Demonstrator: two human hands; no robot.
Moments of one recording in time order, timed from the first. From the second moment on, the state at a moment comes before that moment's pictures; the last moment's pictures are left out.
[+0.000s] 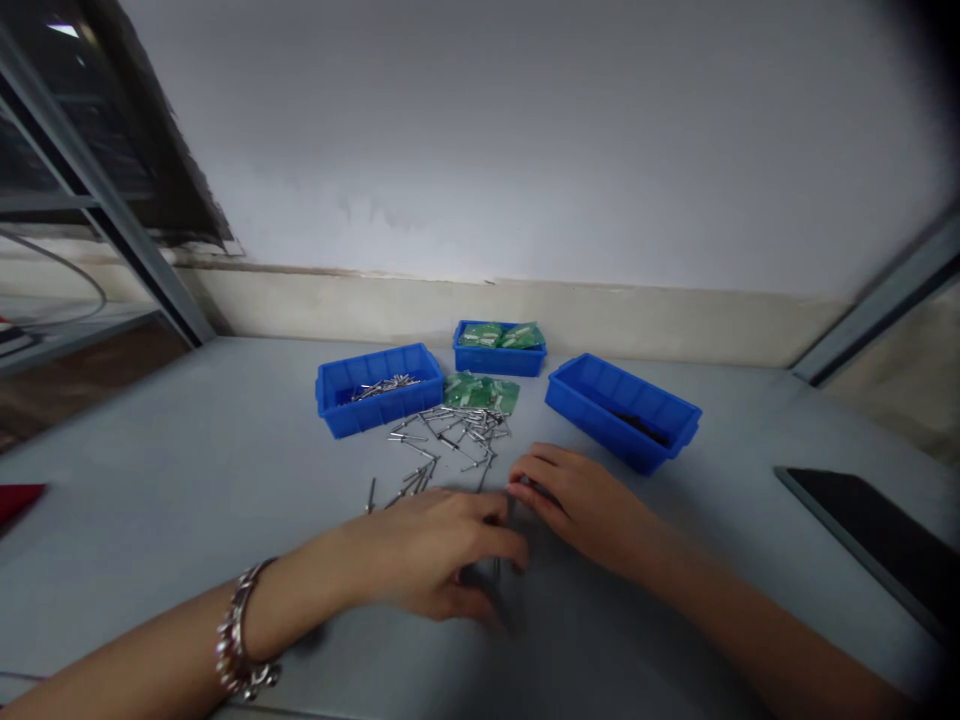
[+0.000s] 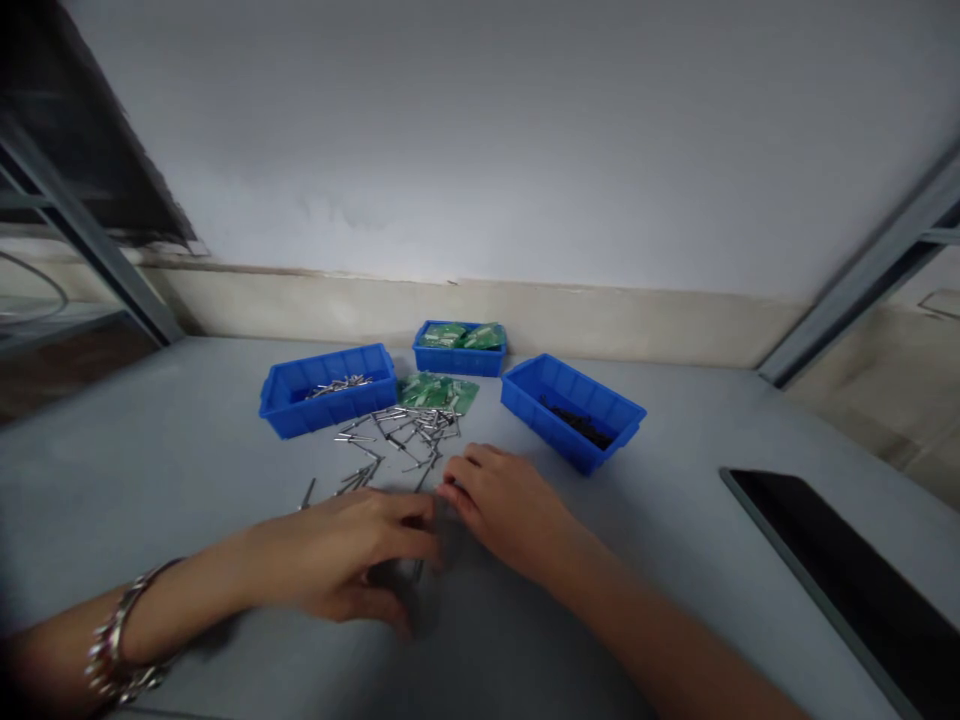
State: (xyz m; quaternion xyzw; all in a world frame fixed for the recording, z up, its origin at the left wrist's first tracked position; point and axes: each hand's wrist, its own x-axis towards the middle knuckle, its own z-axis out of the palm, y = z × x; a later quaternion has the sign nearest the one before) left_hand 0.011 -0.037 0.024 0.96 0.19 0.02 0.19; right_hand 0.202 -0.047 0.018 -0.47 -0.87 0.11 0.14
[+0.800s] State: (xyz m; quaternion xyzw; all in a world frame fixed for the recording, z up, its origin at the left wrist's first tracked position) left_hand 0.010 -0.028 0.016 0.96 0.23 0.13 0.11; right_hand 0.203 -0.046 0.013 -0.46 -0.87 0.08 0.17
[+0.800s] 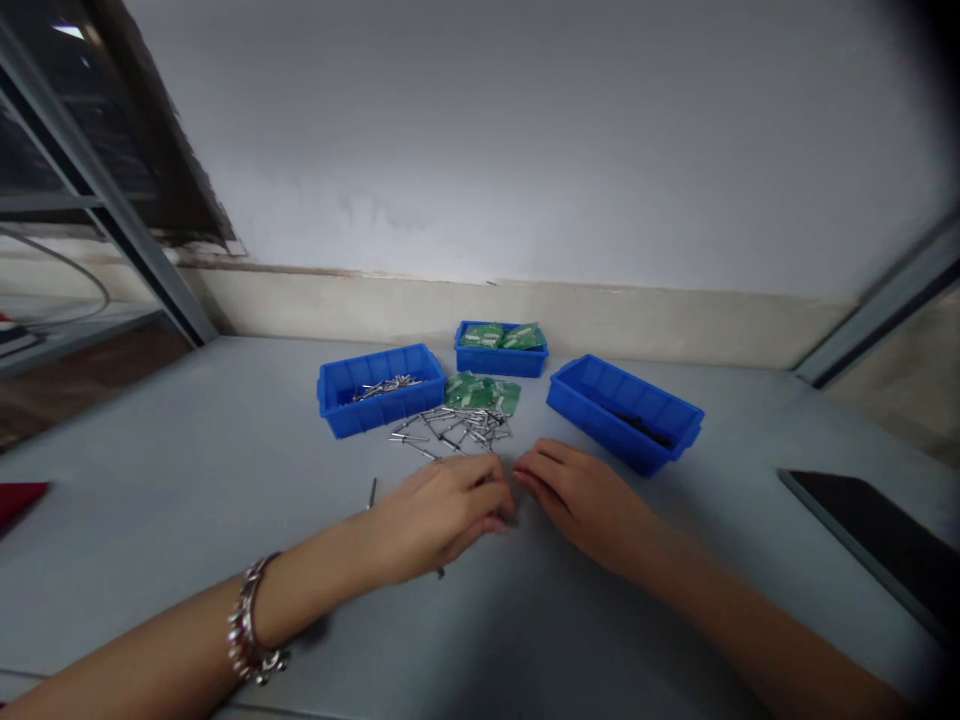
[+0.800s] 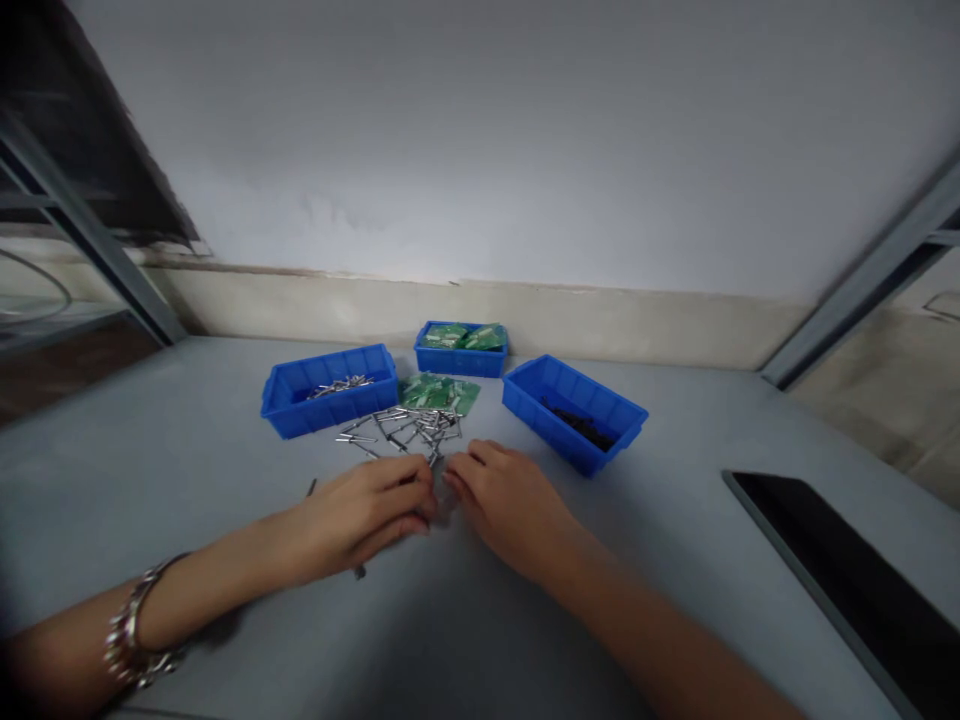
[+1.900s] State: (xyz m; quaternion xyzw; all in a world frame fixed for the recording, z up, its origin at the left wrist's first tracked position) left_hand 0.010 -0.021 0.009 0.93 0.30 0.22 -0.03; right_hand 0.199 -0.049 0.013 -0.44 -0.84 0.16 0.25
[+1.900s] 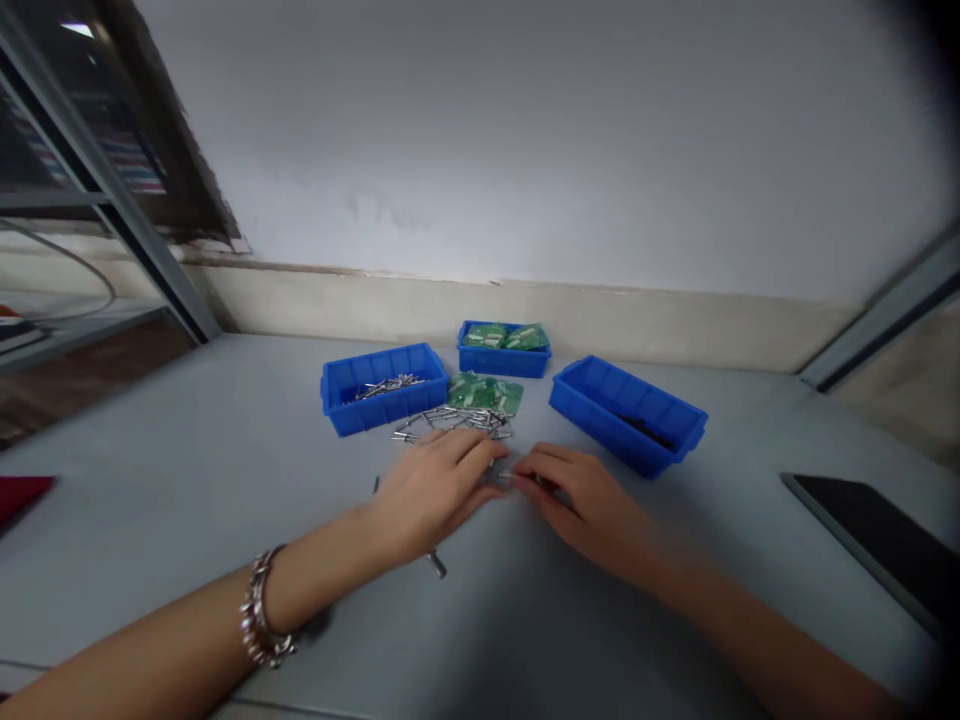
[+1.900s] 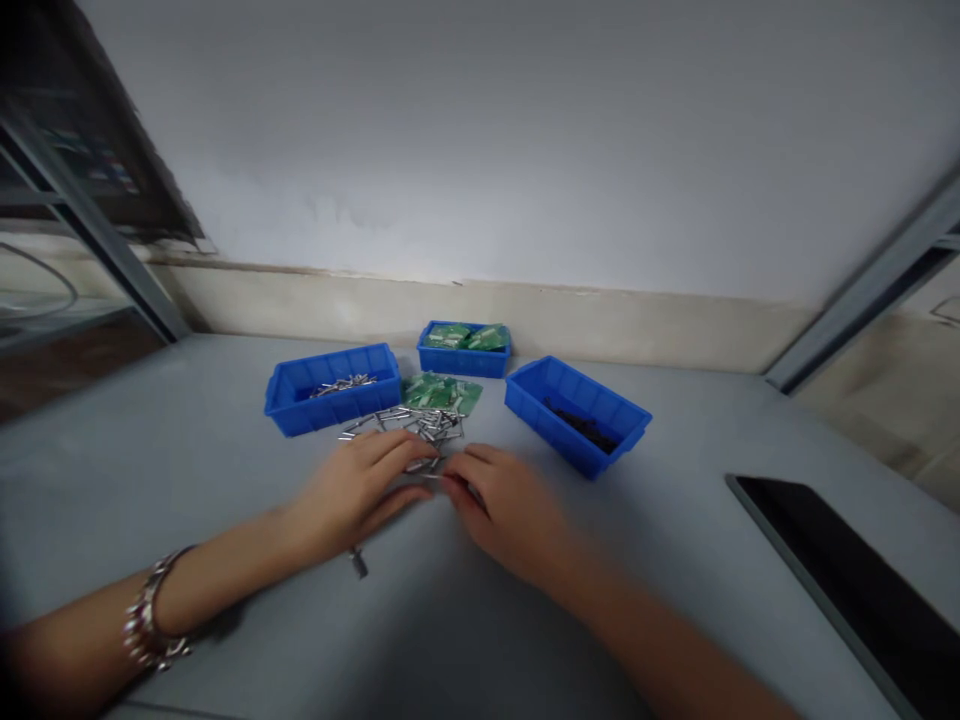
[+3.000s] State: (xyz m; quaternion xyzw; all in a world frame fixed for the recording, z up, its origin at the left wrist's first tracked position) left_hand 0.007 -0.014 0.011 0.90 0.35 0.27 -0.01; right_hand 0.203 -0.048 0.018 -0.50 -0.82 0.13 0.25
